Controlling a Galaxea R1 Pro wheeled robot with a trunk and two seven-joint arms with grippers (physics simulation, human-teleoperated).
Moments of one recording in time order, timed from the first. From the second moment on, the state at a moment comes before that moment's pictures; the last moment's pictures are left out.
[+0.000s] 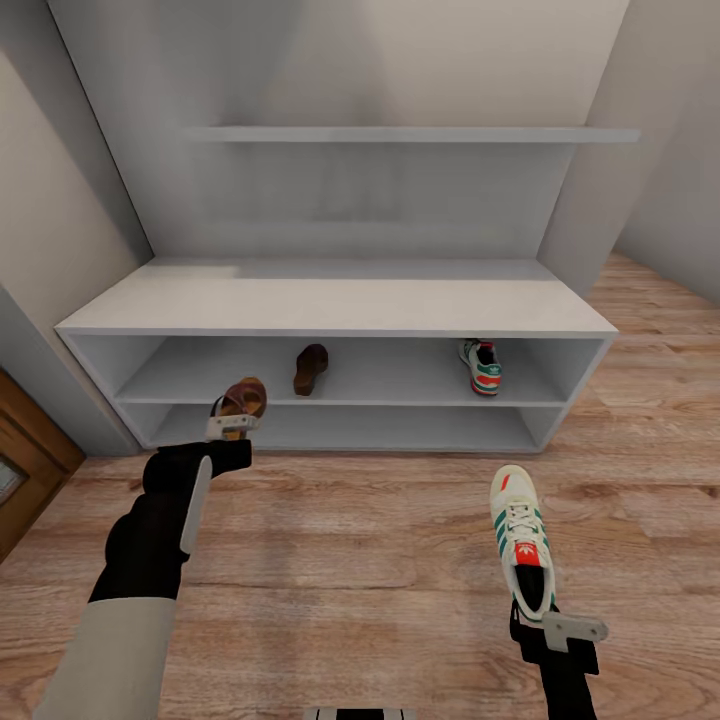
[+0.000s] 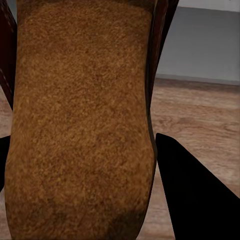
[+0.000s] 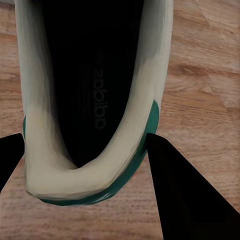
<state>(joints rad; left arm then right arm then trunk) -0.68 -0.06 0.10 -1.36 -0.07 0.96 -0.01 -0.06 0.04 -0.16 -1.07 0.28 -0.16 -0.28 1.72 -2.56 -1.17</state>
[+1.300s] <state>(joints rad) -0.67 -0.06 0.10 -1.38 -0.05 0.92 -0.02 -0.06 0.04 -0.16 -1.07 0.28 -0.16 -0.28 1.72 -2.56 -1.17</state>
